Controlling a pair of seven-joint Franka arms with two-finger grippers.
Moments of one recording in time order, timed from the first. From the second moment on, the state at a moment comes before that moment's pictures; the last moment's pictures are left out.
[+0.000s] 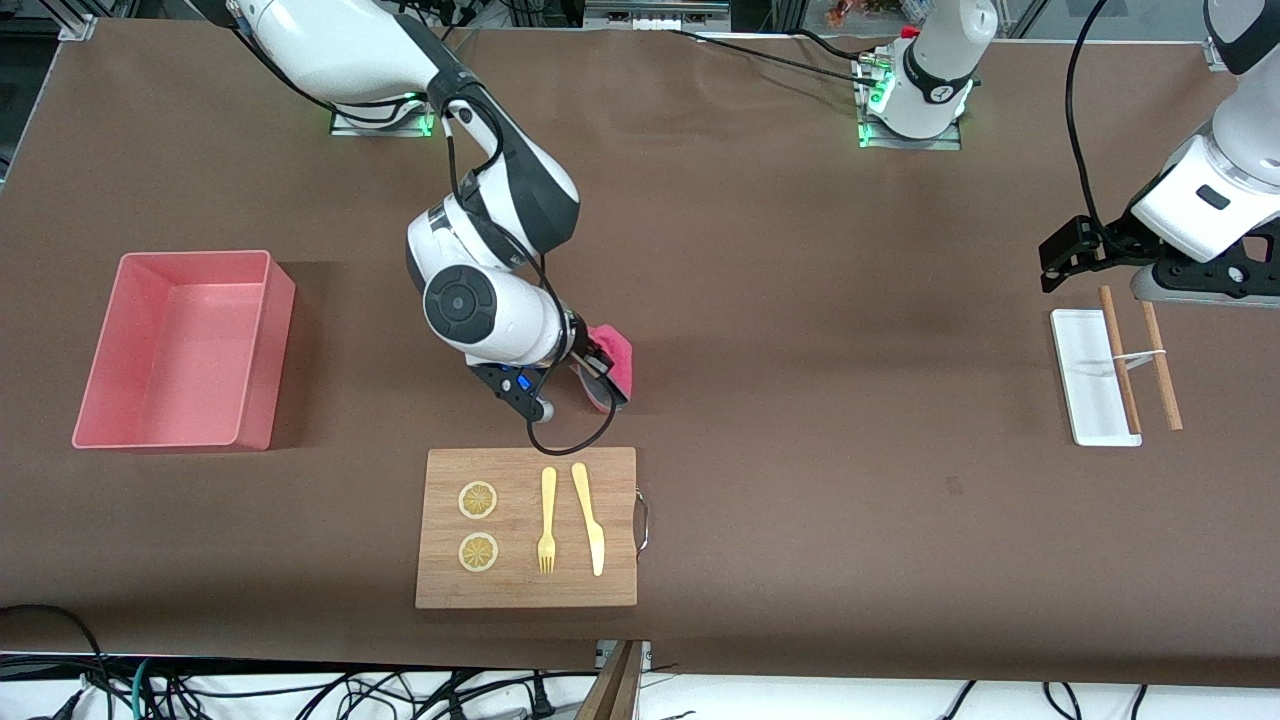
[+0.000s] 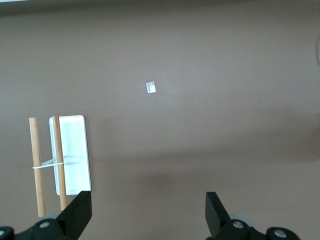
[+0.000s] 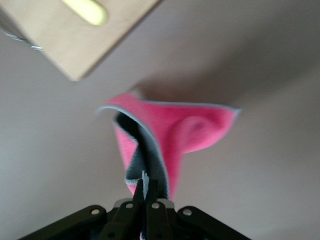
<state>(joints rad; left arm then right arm) -0.04 0.03 -0.05 -1.63 0.04 1.71 -0.04 0.47 0.72 0.12 -1.27 0.23 1.87 1.14</state>
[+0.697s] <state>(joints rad) -0.04 0.03 -0.05 -1.63 0.04 1.71 -0.04 0.44 0.73 -0.13 -1.43 0.13 1.74 0.67</state>
